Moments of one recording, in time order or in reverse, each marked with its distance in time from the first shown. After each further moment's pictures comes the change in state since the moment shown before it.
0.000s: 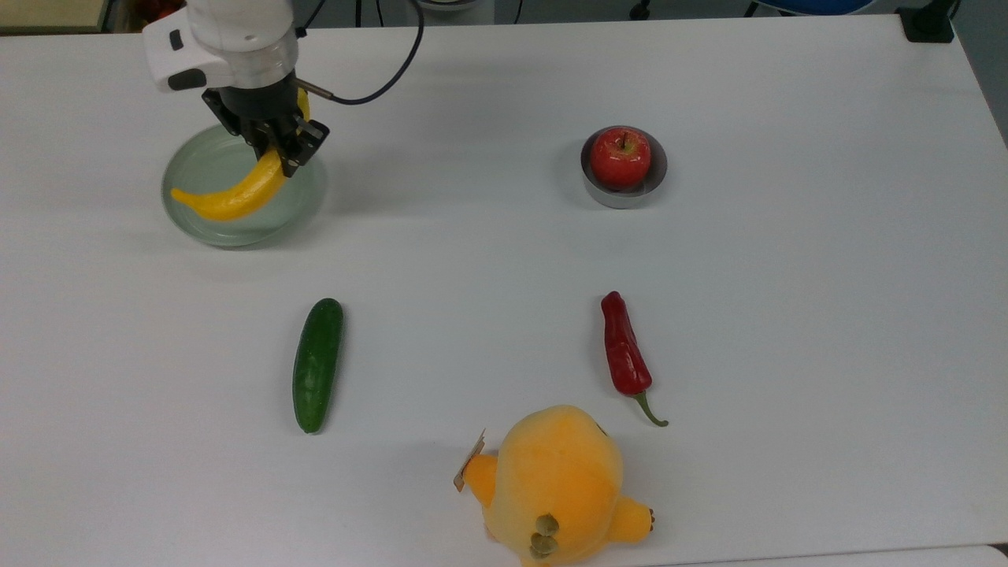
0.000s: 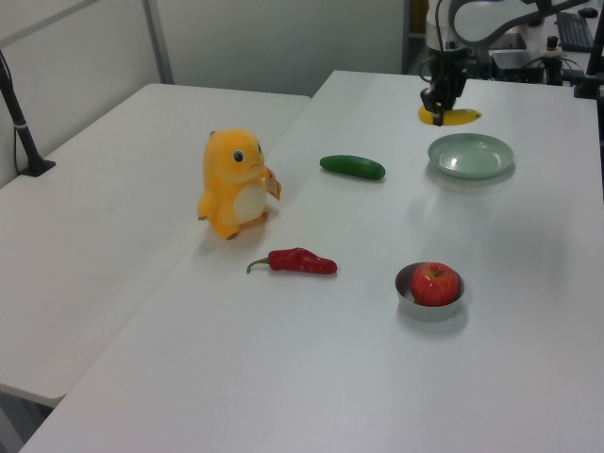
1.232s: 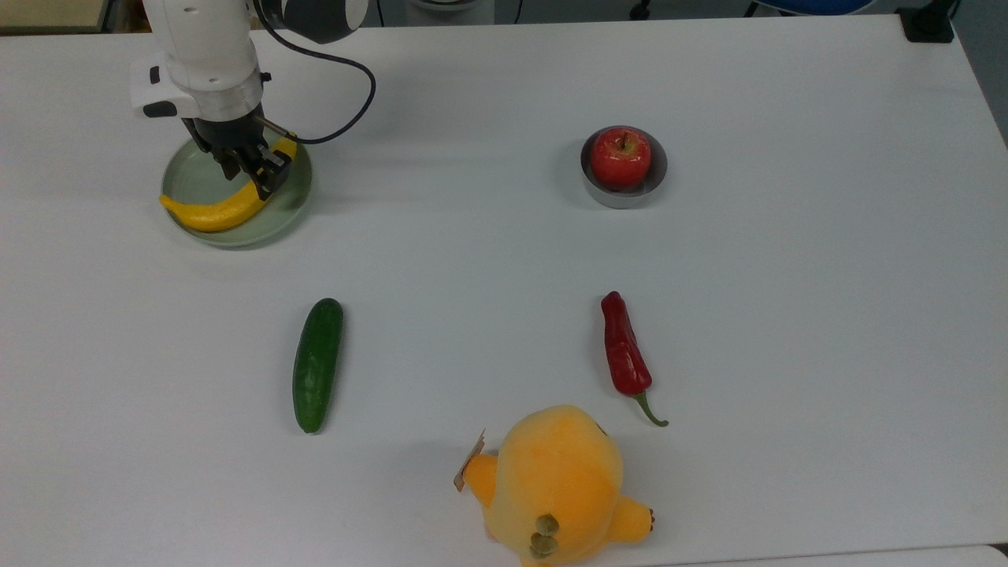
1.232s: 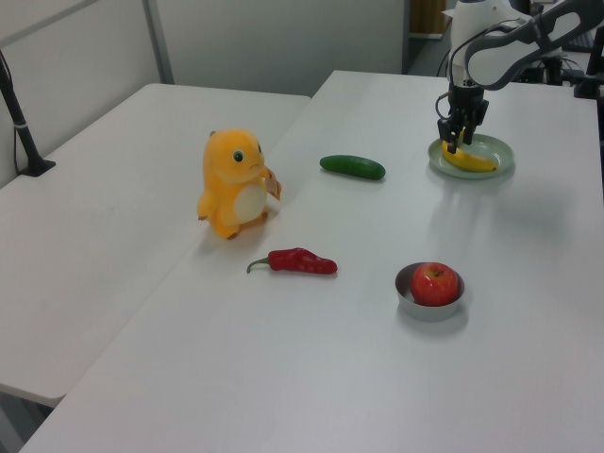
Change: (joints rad) arm -0.045 0.045 -0.066 -0.201 0.028 0.281 0.008
